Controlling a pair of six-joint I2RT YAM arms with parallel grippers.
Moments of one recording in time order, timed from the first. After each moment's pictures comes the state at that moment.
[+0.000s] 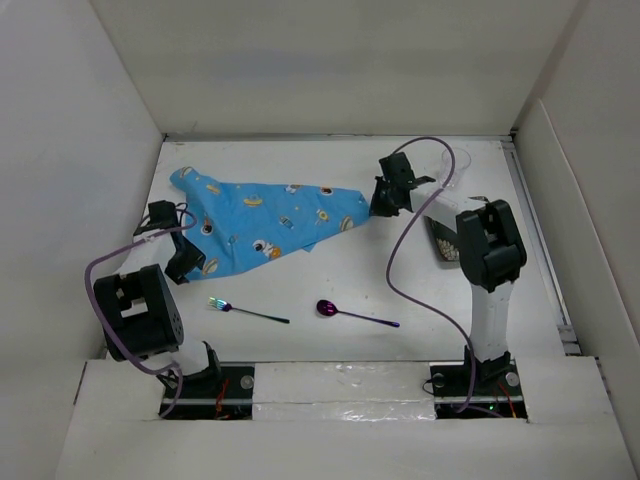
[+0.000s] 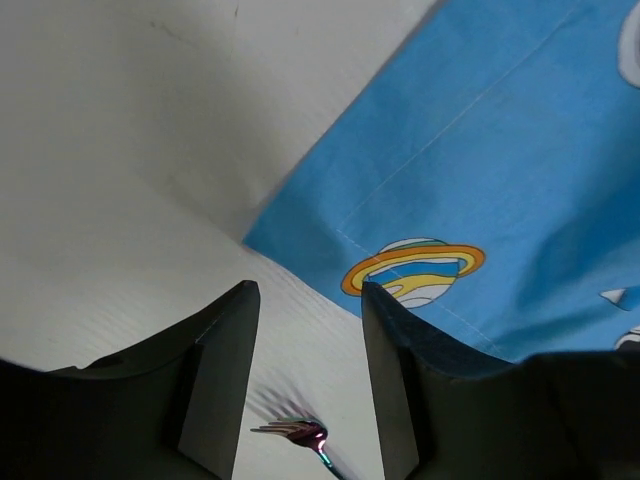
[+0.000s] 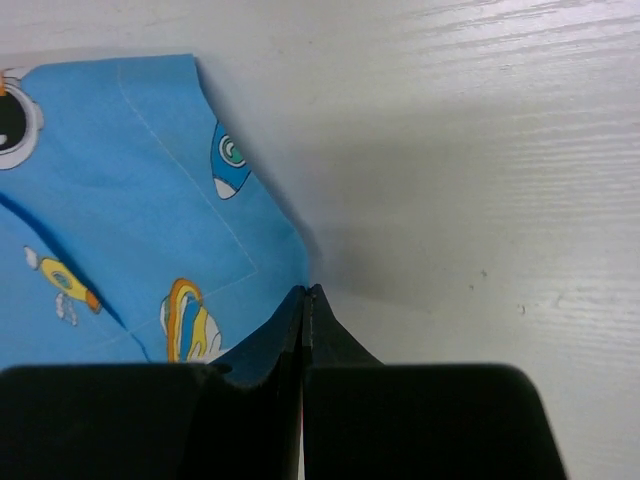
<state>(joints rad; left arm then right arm) 0.26 1.47 0.87 -0.63 -0.13 -0.59 0.39 2.07 1.48 -0.32 0.01 0.58</state>
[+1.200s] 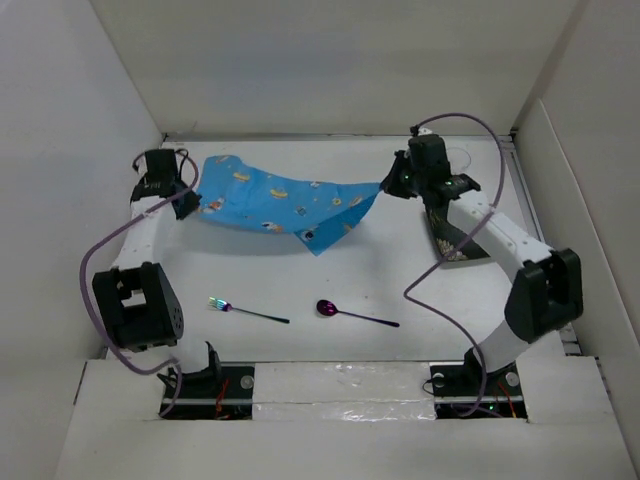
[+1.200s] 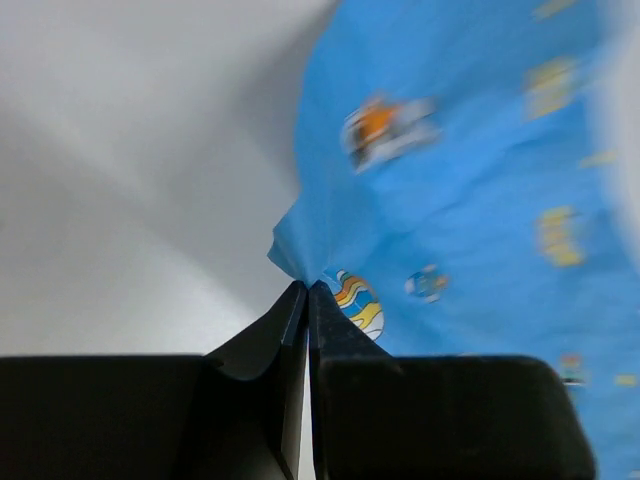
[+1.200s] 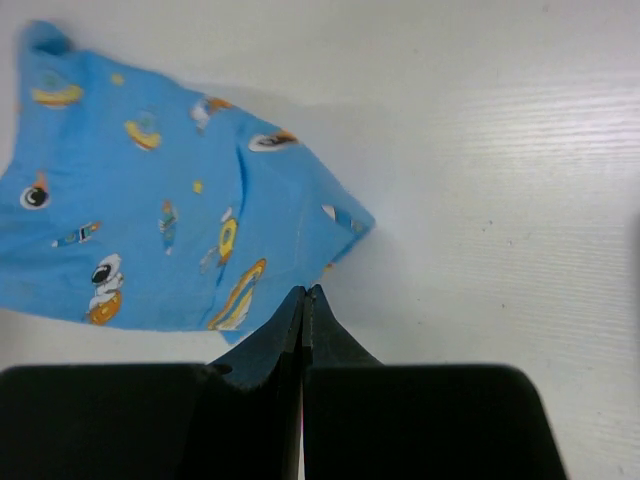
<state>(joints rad) 0.17 1.55 1.17 -0.58 -0.13 -0.61 0.39 1.64 1.35 -0.32 0.01 0.55</state>
